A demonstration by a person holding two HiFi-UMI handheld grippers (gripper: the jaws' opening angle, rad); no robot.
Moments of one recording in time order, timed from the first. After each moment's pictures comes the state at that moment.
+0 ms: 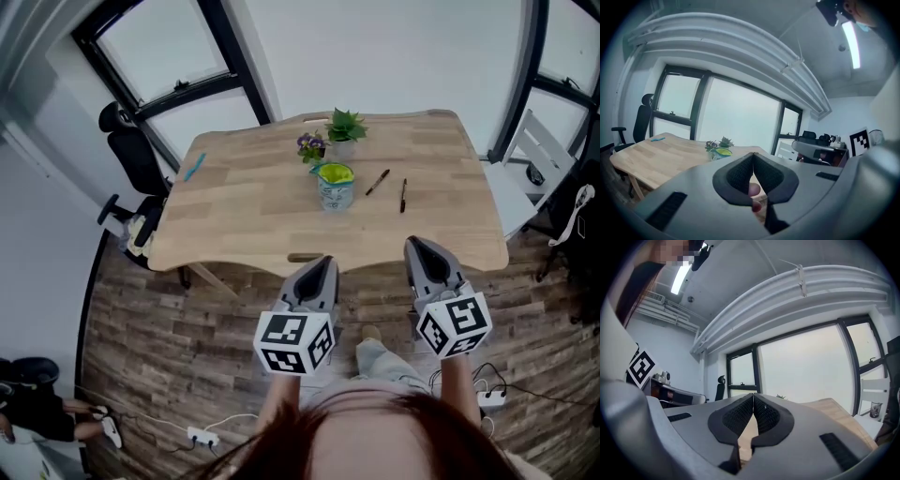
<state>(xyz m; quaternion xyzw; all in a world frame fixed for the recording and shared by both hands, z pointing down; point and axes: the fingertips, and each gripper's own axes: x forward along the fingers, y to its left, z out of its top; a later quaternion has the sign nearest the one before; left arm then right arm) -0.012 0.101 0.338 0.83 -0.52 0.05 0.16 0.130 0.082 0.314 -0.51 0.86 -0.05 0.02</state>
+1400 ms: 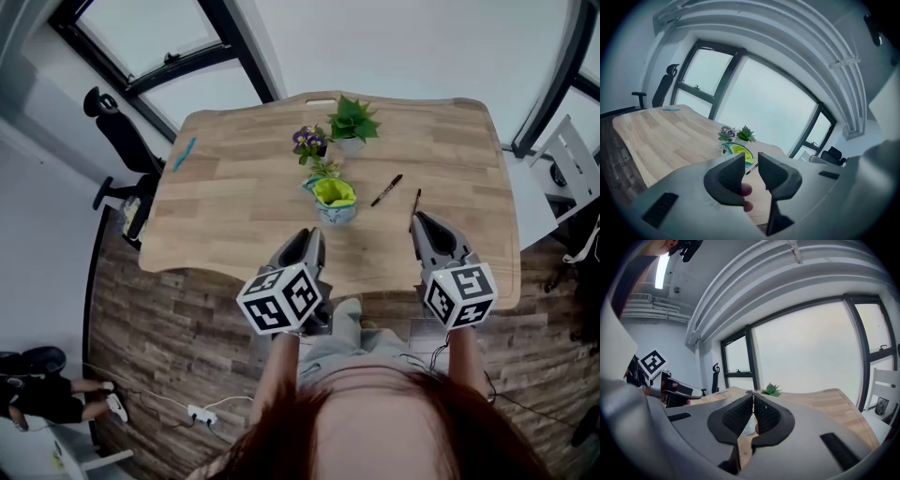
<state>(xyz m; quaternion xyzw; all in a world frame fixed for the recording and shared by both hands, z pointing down) -0.036 -0.089 0.404 0.73 -0.60 0.02 0.33 0.159 -0.115 0.373 -0.48 0.87 -0.11 -0.05</state>
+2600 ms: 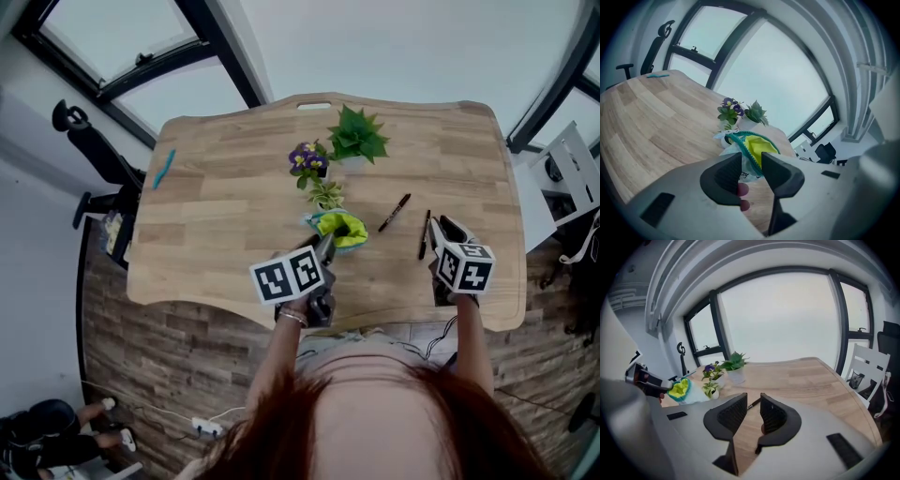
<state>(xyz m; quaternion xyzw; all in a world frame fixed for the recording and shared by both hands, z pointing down) -0.050 -0.203 0.513 0.71 -0.51 0.09 0.47 0.206 -0.239 0.517 -0.58 0.75 -0.26 -0.18</state>
